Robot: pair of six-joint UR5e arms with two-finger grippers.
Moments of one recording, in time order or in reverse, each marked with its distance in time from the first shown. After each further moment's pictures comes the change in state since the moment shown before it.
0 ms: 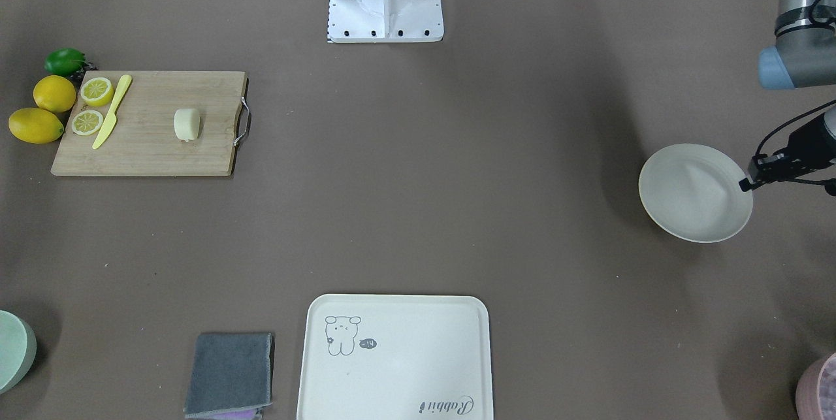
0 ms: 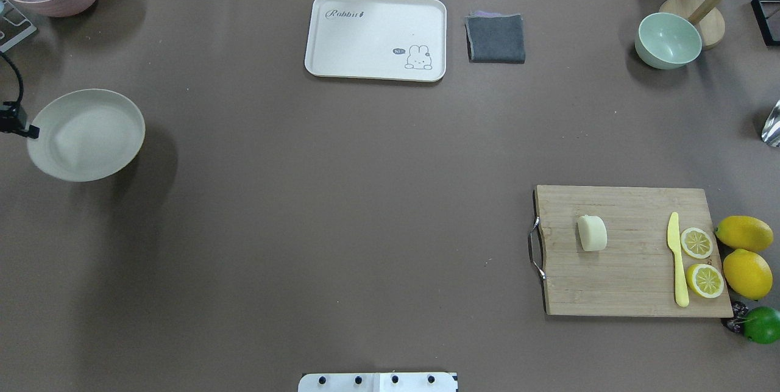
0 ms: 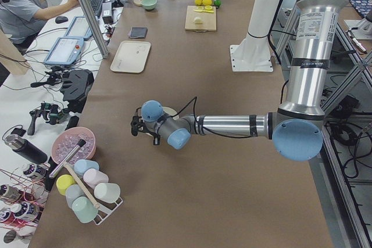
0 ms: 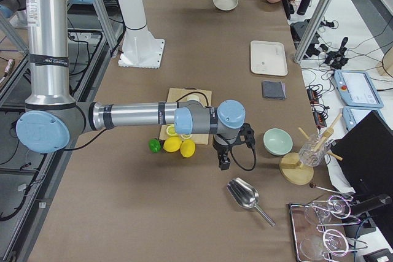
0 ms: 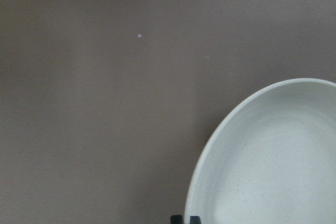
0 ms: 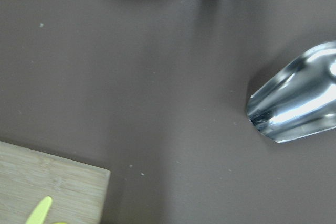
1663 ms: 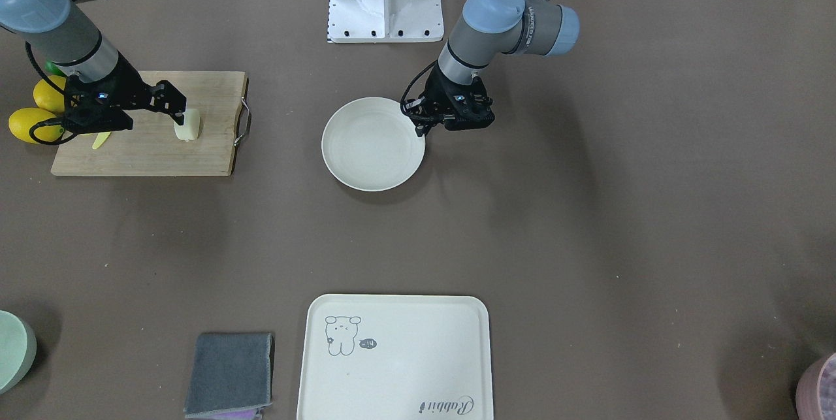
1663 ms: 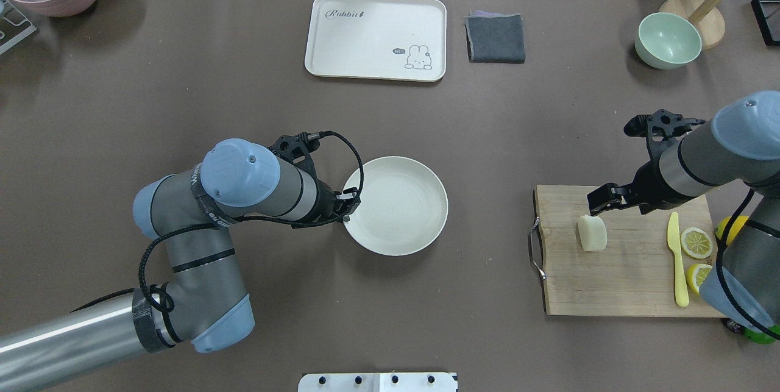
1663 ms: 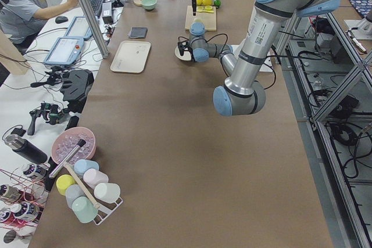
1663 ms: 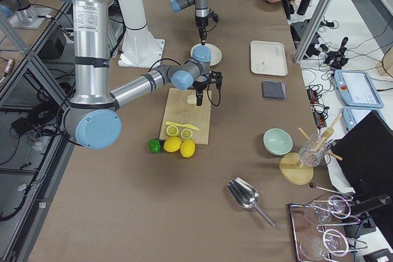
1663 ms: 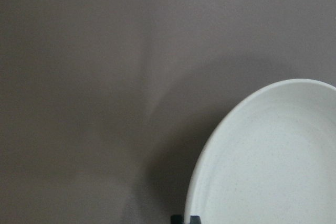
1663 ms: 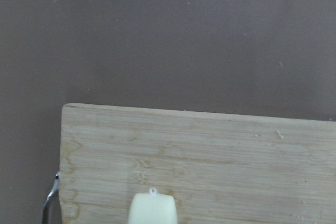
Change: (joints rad) left arm 0.729 -0.470 -0.192 0.236 0.550 -0.820; right arm -0.683 0.023 0.186 0.291 -0.283 0.946
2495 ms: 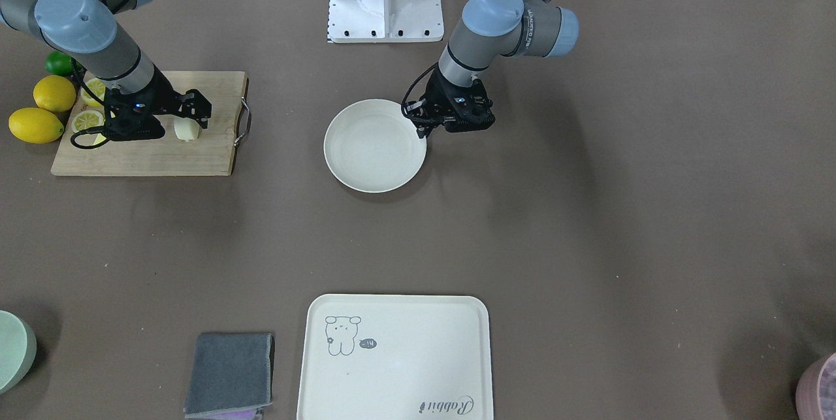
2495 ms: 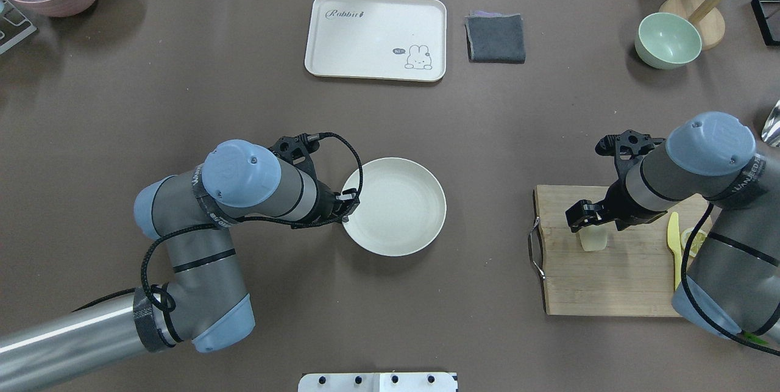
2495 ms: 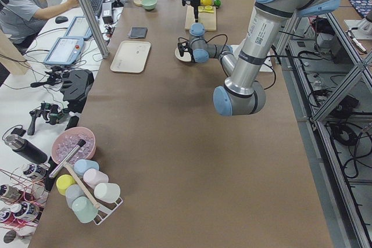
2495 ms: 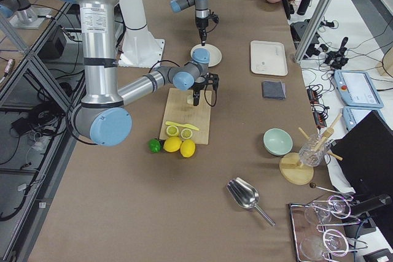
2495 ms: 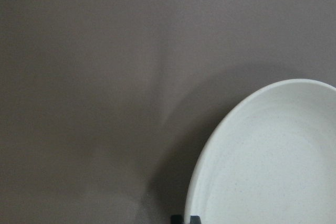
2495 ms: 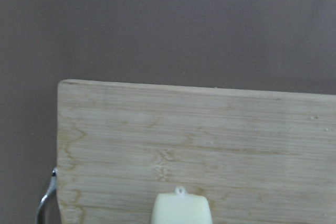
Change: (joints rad) left arm 0.001 0.000 0.004 0.000 0.001 0.004; right arm -0.070 0.038 -0.061 0.001 -0.010 0.040
